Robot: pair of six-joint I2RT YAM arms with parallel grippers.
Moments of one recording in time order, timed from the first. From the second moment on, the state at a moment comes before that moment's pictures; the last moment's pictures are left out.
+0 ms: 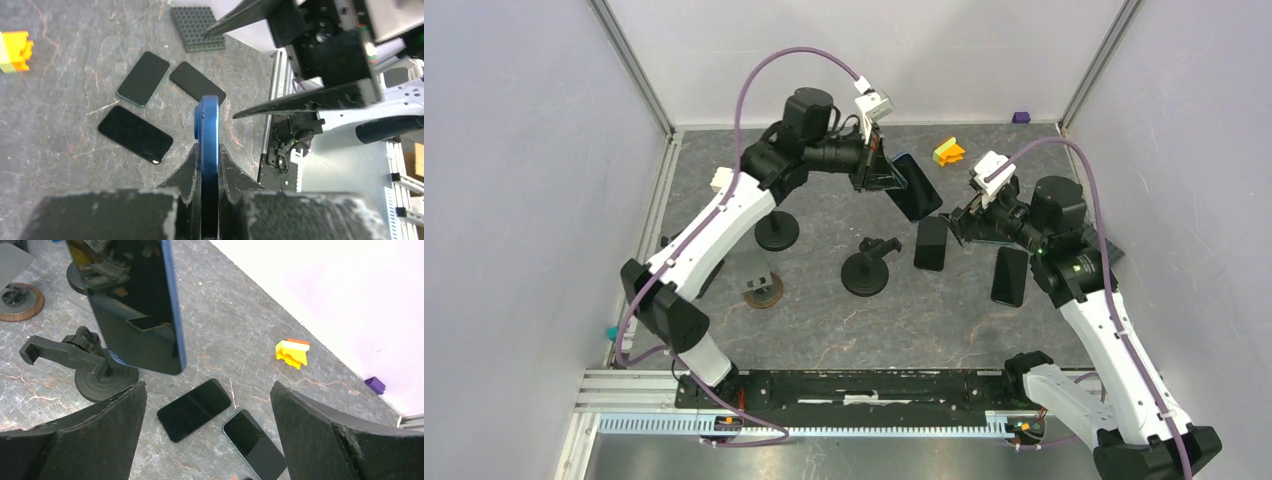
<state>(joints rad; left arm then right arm) -0.64 1.67 1.75 -0.46 0.75 -0.13 0.28 0.89 0.99 -0.36 -0.40 -0.38</state>
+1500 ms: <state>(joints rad) -0.81 1.56 1.61 -0.78 0.59 0.26 0.28 0.80 0.77 -0.29 -0.60 -0.47</state>
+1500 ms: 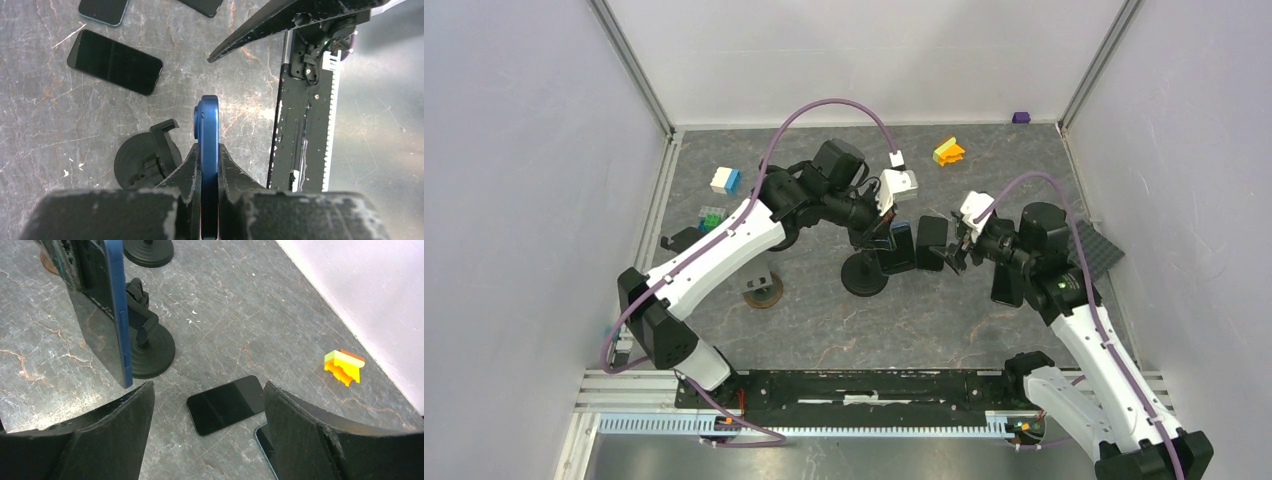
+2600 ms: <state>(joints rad) -0.82 1.63 1.68 -0.95 0.55 0.45 0.29 0.96 0.70 -0.13 -0.77 -0.50</state>
